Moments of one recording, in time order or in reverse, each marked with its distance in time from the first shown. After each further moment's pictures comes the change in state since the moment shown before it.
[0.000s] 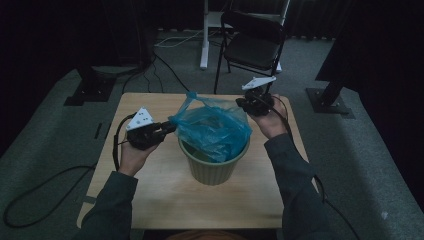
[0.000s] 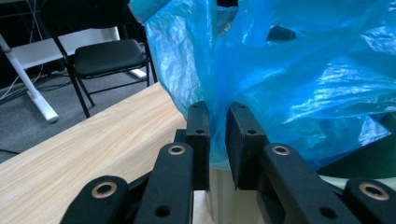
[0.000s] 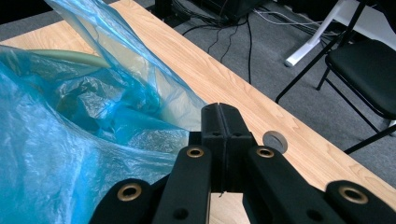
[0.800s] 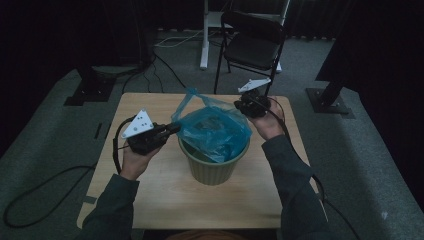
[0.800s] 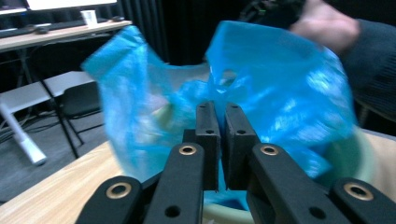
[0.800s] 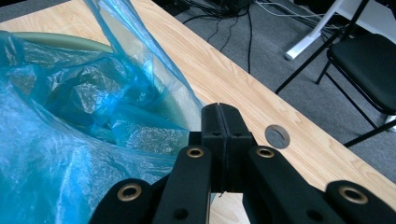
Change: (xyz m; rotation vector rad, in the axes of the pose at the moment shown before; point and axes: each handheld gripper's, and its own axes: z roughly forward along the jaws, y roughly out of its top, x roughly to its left) left arm -0.032 0.014 -0.013 -0.102 -0.079 0.084; right arm 0.007 -0.002 0.009 0.038 -0.011 -0.021
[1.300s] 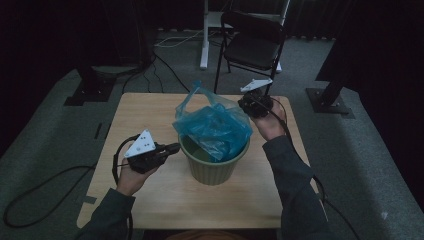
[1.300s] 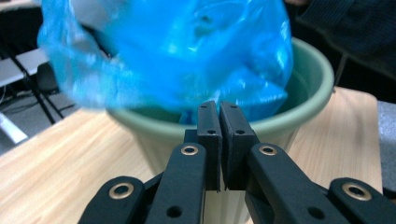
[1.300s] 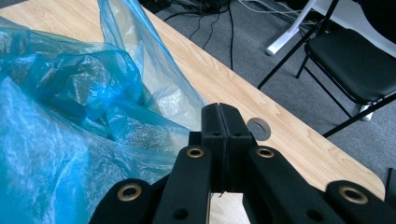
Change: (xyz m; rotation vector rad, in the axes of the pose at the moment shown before) left arm -0.018 -0.042 -0.012 0.104 -0.041 0.001; right arm -0.003 -0.004 -0.003 0.006 -0.076 0.020
